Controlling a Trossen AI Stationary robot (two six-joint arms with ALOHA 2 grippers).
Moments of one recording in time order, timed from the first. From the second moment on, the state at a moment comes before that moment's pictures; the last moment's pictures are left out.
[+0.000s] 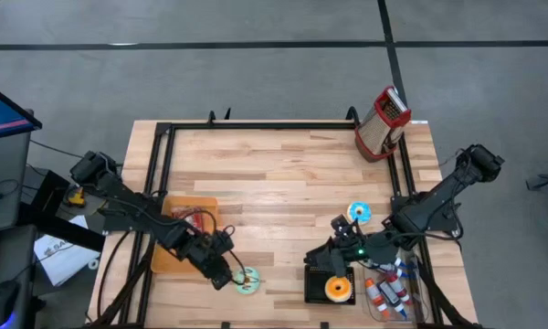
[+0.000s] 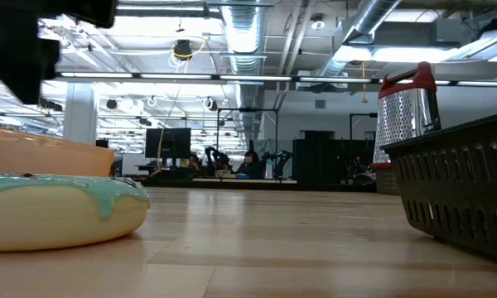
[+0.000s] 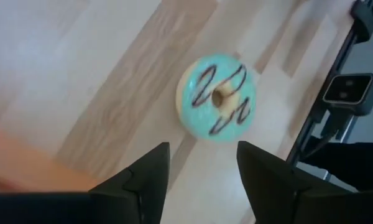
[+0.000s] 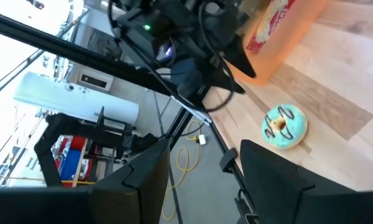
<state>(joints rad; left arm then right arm) -0.62 1.48 0.95 -0.52 -0.15 -1.22 0.67 1.35 1.00 0.01 0.50 1.30</state>
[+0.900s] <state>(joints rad) -0.54 1.80 0.95 -0.24 -0.03 -1.02 0.65 1.34 1.00 0.00 0.50 1.31</state>
